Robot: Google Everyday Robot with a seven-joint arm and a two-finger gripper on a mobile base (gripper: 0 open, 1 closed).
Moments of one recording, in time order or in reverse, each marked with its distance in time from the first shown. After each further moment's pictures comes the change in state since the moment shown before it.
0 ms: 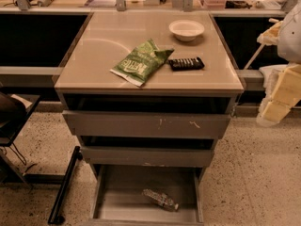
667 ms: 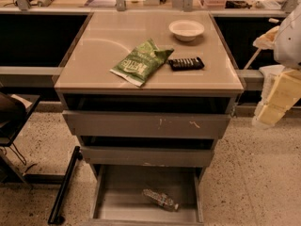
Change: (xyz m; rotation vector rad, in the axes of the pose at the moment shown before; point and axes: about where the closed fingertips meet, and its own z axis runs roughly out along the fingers) arm -0.002 0.002 0.010 -0.007 -0.031 -0.001
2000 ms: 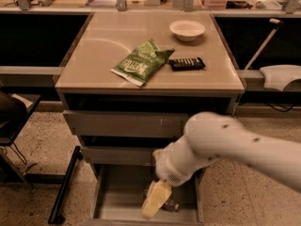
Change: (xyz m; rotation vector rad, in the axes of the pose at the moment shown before) arm -0.101 0.186 0.302 -0.398 -0.280 0.069
